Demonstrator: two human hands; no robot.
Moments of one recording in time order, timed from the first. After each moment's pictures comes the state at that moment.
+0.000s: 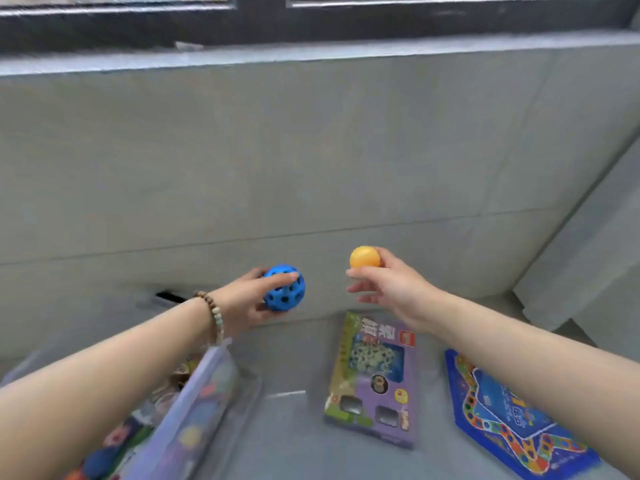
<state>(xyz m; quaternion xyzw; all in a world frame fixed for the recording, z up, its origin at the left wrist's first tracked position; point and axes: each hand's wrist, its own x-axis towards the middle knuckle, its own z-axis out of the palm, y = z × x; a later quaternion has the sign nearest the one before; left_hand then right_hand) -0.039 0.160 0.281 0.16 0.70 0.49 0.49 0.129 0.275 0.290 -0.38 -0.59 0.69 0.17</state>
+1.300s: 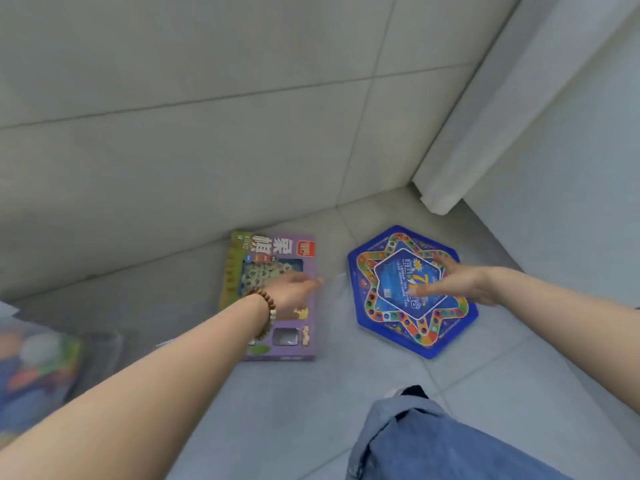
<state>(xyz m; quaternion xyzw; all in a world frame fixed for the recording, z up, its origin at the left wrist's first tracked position) 0.132 0.270 0.086 0.27 0.70 0.23 0.62 0.393 0.389 0.104 -0.67 -0.53 0.49 -0.17</state>
